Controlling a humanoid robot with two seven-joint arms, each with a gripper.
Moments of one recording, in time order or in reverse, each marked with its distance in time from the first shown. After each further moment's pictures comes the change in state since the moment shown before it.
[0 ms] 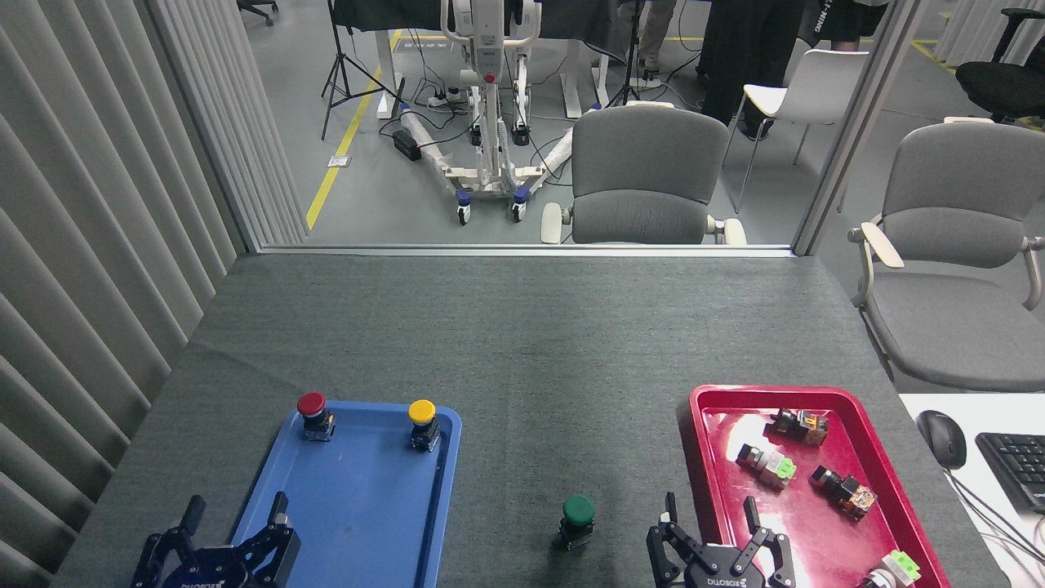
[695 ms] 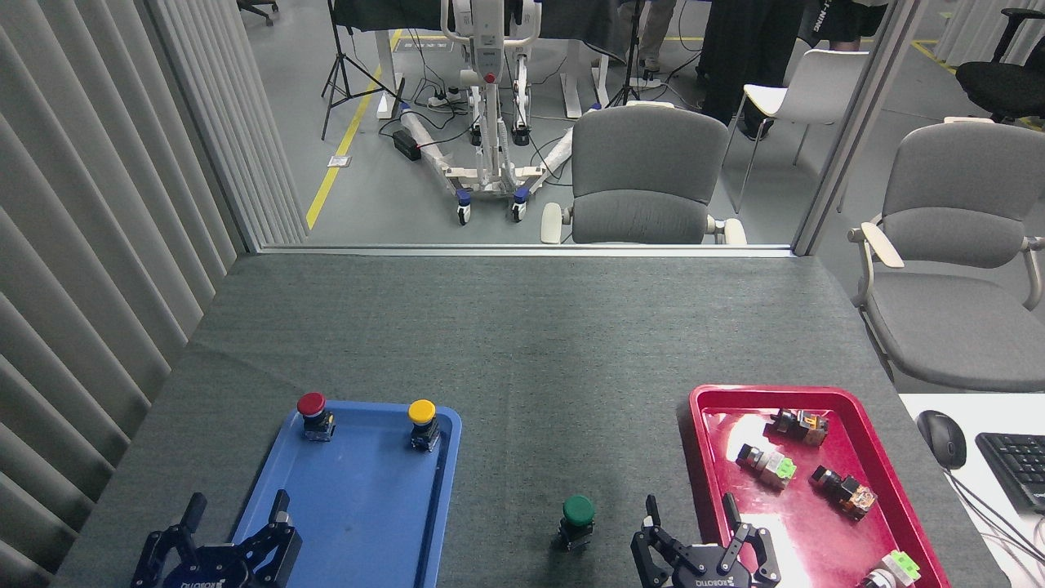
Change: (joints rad) left arm 0.003 0.001 -0.003 -0.014 0.005 -0.002 0.003; right arm 0.008 0.000 -0.002 -0.017 0.000 -0.118 0.017
